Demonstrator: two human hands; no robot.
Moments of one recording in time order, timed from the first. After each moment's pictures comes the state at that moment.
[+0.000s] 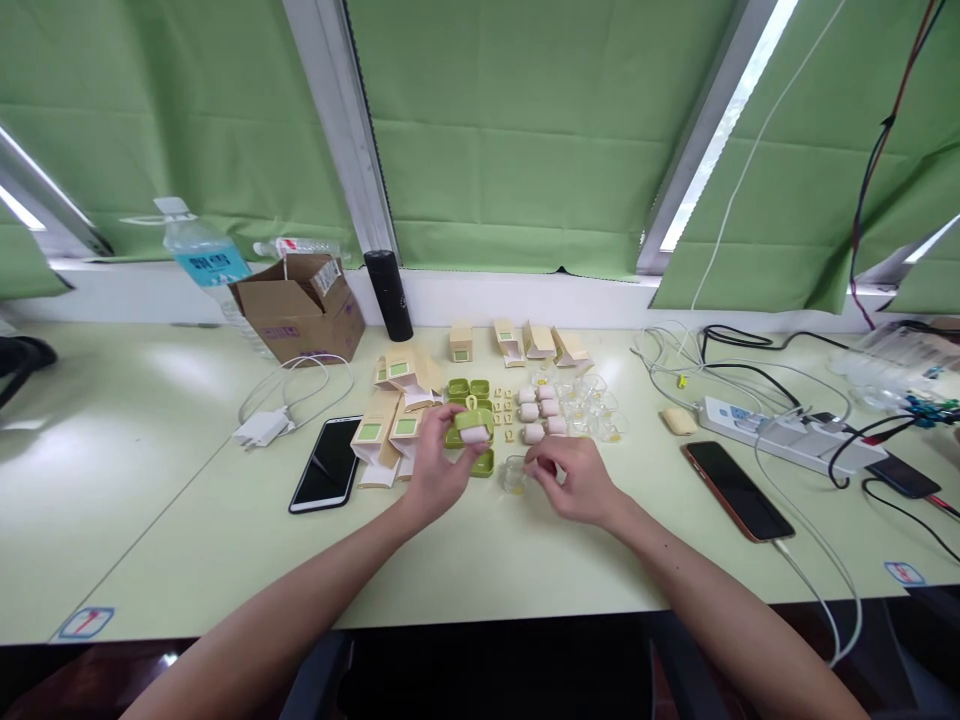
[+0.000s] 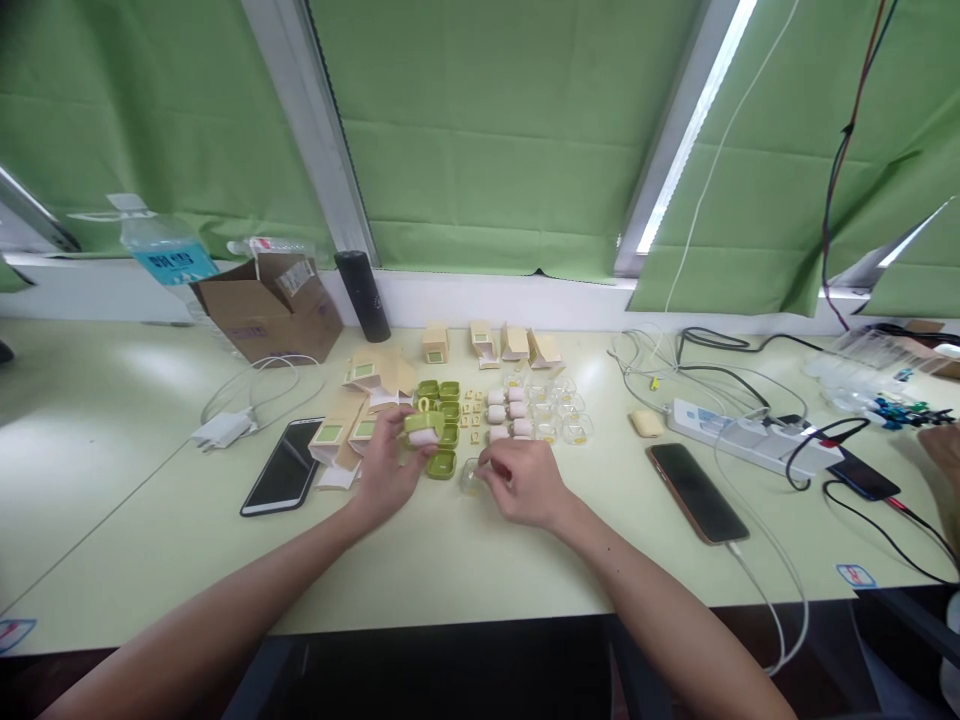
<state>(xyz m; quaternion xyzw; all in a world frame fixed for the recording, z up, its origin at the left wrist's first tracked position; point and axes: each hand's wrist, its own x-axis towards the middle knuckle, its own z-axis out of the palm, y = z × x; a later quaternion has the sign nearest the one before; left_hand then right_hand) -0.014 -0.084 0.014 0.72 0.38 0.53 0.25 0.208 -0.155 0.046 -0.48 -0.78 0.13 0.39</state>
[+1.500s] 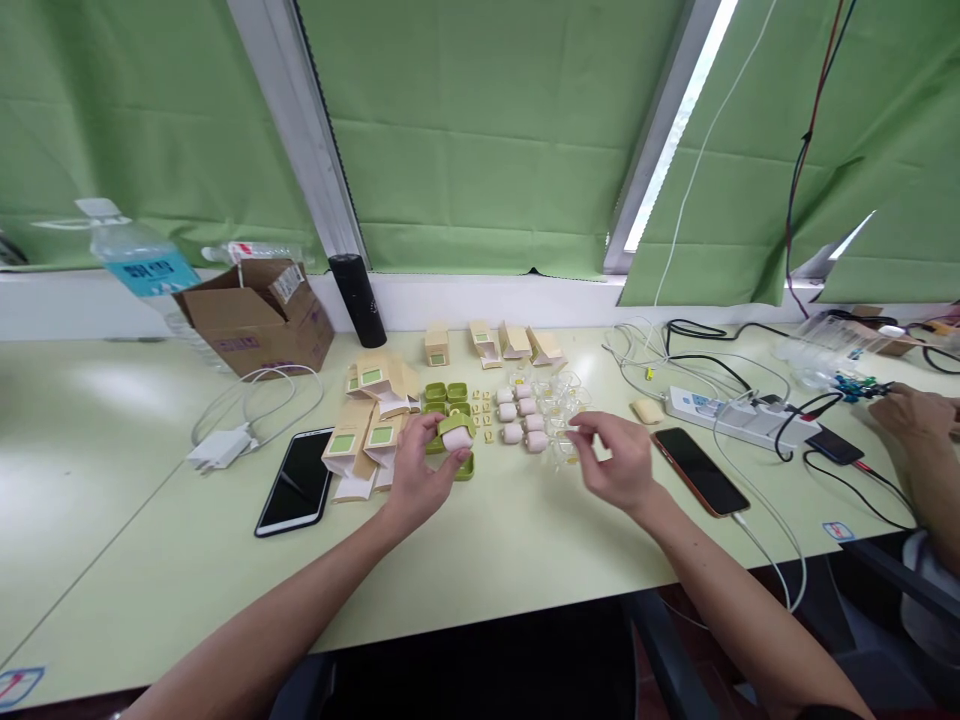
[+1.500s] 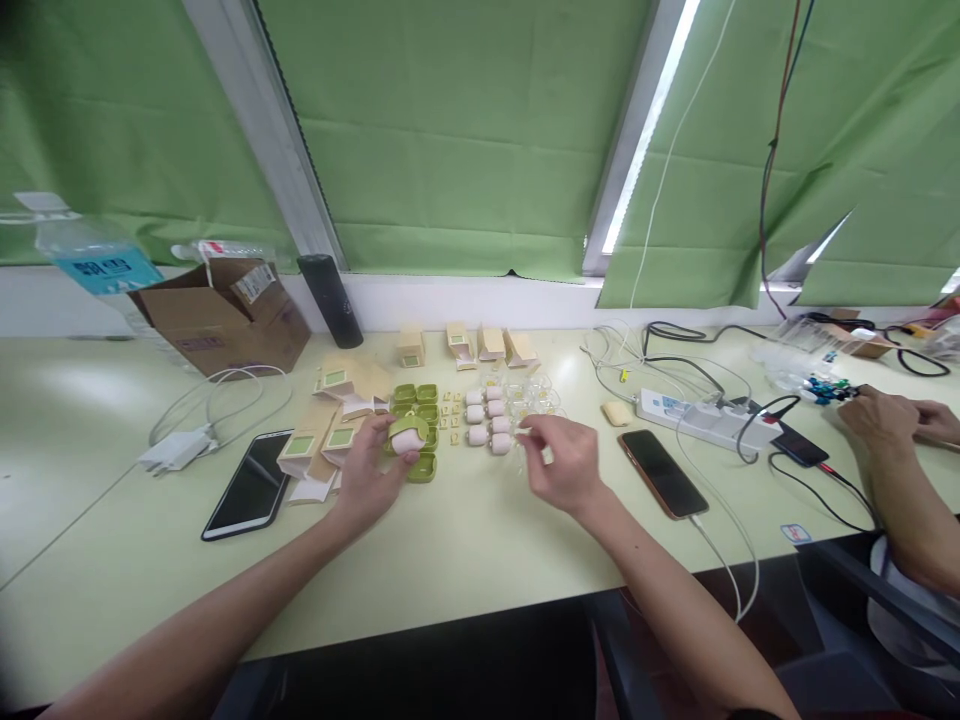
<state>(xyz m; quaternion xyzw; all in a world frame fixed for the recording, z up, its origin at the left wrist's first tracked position) -0.015 -0.081 0.007 0.72 0.39 0.52 0.25 0.255 -0.177 0.071 -0.47 -0.73 -0.20 0.46</state>
